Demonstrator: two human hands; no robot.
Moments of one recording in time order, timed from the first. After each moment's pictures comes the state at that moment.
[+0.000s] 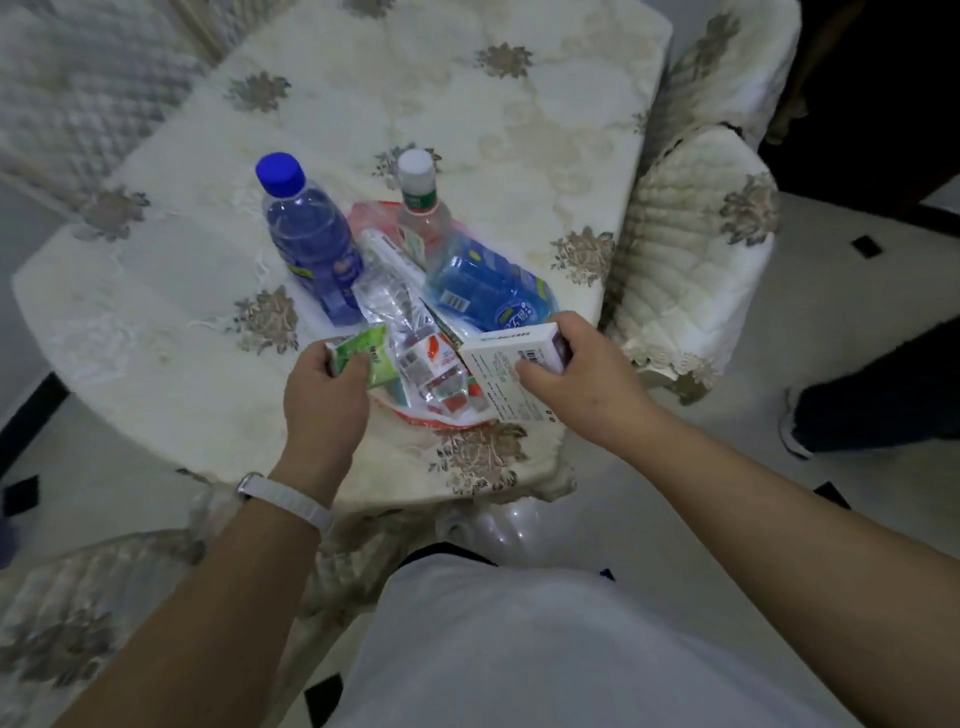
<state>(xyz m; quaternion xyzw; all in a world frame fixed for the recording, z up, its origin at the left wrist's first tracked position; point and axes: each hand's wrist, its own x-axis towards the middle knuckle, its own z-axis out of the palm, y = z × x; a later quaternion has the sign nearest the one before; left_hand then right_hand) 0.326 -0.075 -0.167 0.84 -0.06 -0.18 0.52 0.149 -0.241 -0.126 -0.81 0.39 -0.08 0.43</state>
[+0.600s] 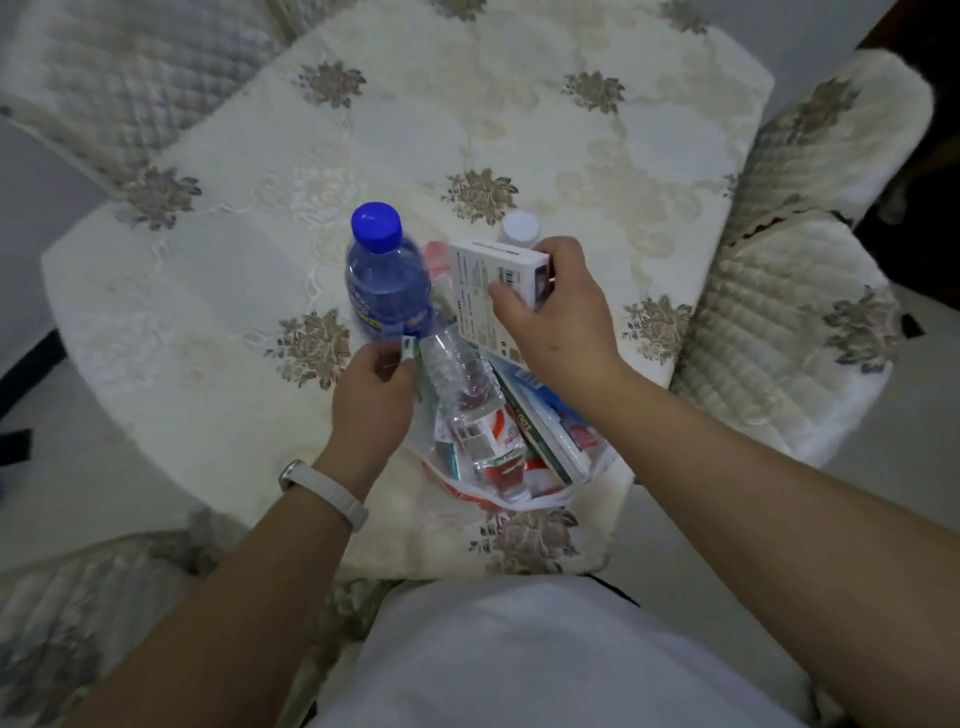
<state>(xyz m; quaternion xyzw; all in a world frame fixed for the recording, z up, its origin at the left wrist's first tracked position) 0.413 -0.109 -0.196 0.84 -0.07 -0.21 0.50 0.329 -0.269 -0.113 -0.82 0.34 -0.17 0.42</state>
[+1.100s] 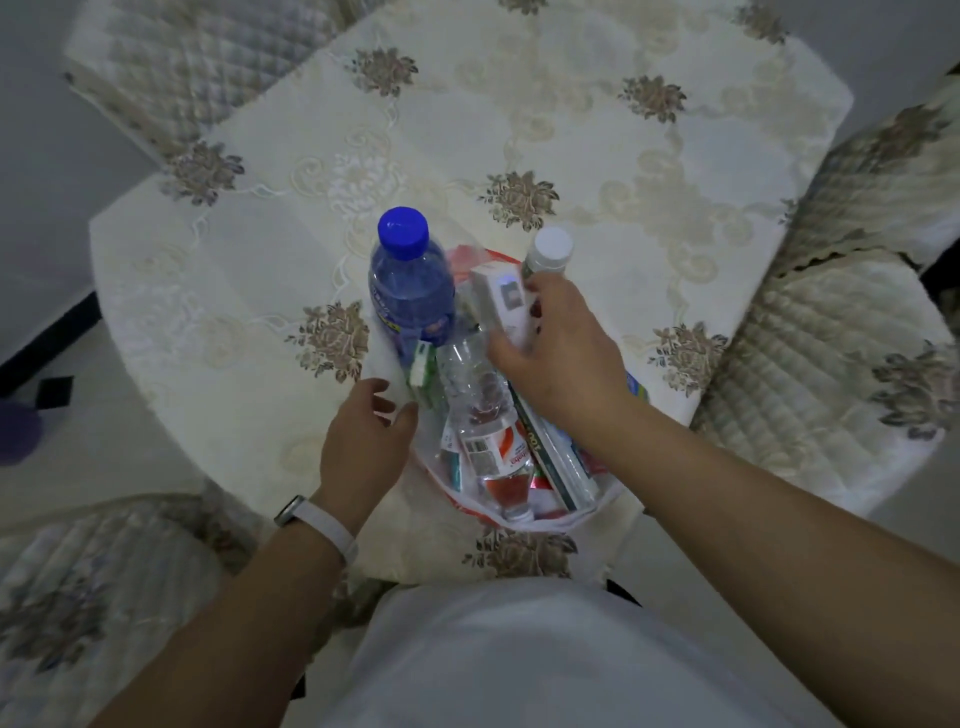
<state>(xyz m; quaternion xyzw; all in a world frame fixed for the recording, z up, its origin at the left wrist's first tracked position) 0.399 -0.083 -0.223 0.91 -0.06 -0.20 0.37 0.335 -0.278 -0.134 -0.92 0.25 -0.08 0.30</state>
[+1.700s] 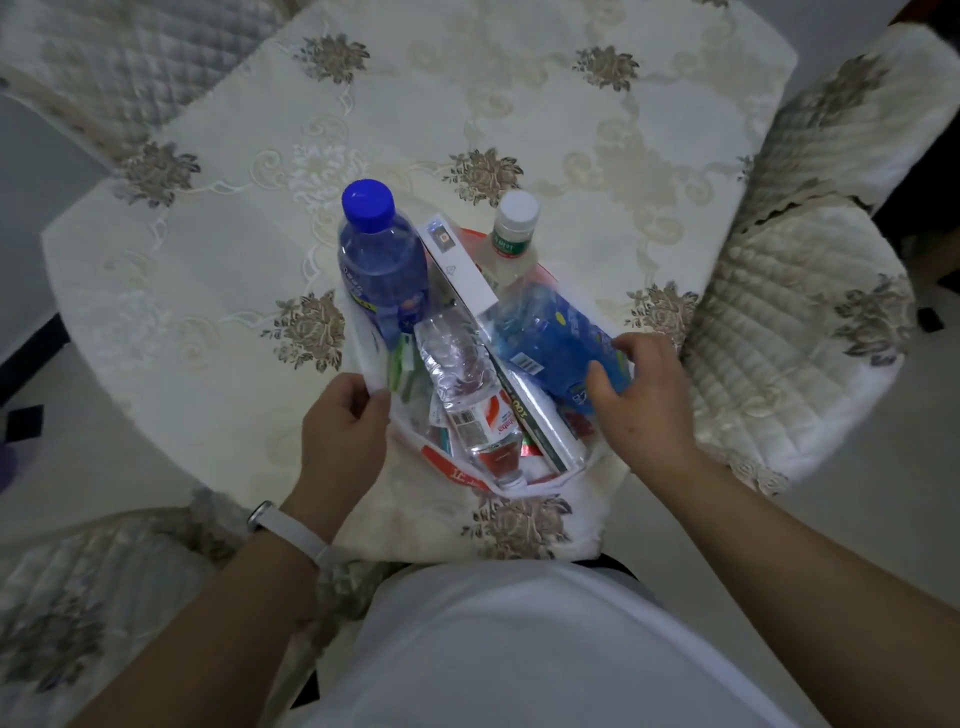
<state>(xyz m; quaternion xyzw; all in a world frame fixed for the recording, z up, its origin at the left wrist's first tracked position) 0.383 -0.067 -0.209 0.86 -0.10 -0.16 0.47 0.224 -0.304 -0.188 -0.87 0.40 -0.14 0.26</state>
